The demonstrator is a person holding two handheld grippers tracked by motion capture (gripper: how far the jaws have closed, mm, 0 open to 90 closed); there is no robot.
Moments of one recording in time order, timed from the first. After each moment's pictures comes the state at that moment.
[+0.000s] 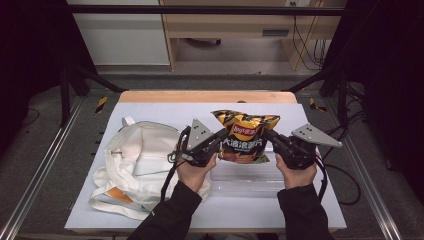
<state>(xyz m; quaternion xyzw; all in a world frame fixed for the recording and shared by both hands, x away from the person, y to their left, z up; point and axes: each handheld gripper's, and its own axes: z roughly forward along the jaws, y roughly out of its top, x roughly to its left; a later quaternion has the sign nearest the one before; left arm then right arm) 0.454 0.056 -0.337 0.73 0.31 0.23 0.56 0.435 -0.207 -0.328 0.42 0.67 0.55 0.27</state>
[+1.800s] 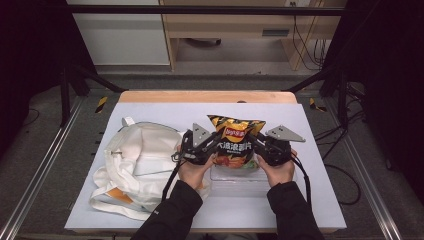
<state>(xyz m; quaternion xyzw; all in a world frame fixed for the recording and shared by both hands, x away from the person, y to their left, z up) 0.488 0.060 -0.391 0.74 0.37 0.26 0.50 0.479 -0.179 -0.385 0.44 0.71 0.48 0.28</state>
